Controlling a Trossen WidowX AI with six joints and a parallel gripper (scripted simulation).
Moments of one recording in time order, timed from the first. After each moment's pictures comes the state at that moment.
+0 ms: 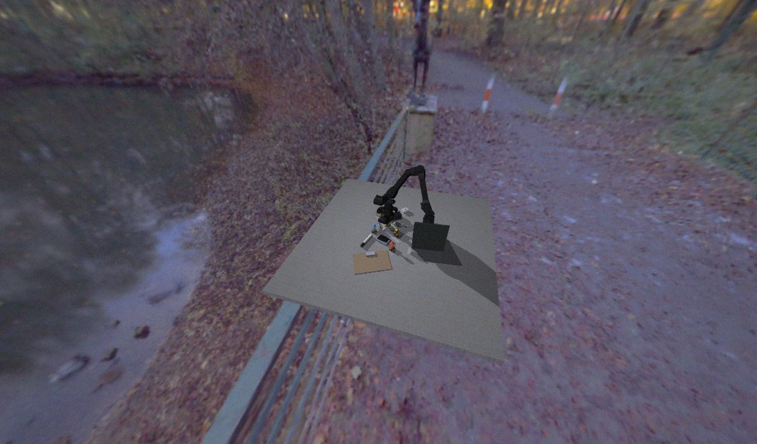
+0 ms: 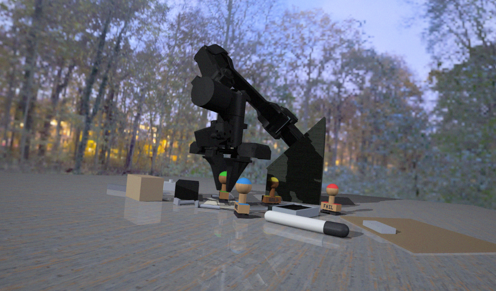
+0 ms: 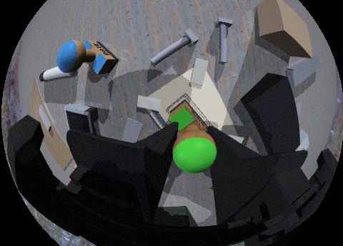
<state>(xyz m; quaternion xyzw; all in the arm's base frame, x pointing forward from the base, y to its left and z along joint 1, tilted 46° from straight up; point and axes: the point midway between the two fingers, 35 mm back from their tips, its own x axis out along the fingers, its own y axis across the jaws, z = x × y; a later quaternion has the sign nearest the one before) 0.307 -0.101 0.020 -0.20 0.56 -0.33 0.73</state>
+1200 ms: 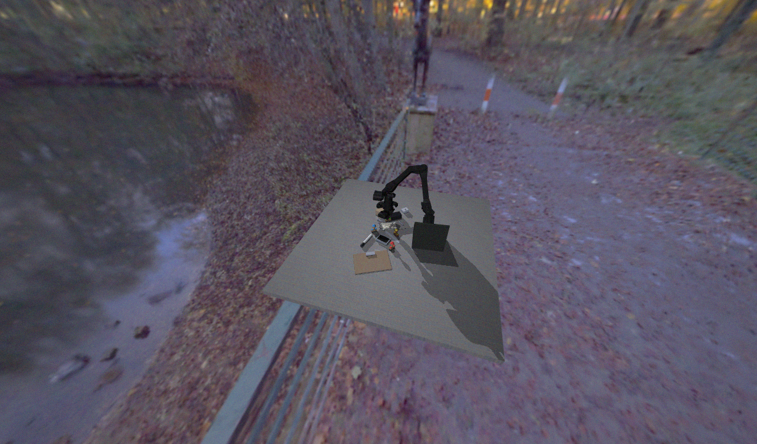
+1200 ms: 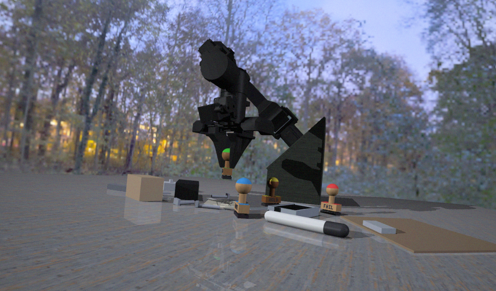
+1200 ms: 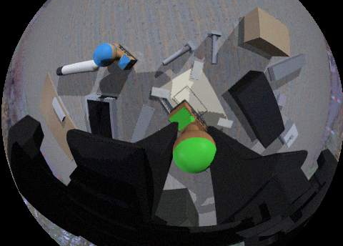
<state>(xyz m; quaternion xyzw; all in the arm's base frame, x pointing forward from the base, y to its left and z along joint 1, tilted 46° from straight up) 0.301 -0.065 0.052 -0.19 0.57 -0.33 0.73</state>
